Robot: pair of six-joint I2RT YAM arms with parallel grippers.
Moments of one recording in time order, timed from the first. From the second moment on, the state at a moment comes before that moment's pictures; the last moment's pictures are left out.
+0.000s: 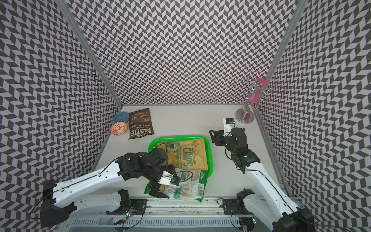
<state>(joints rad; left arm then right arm) -1.08 1.10 0.98 -0.99 0.42 0.74 0.29 0.96 0.70 -0.11 -0.20 0.38</state>
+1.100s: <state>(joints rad) -1.00 1.12 1.03 -0.80 0.12 0.74 0.28 0.87 0.73 -0.13 -0.27 0.38</state>
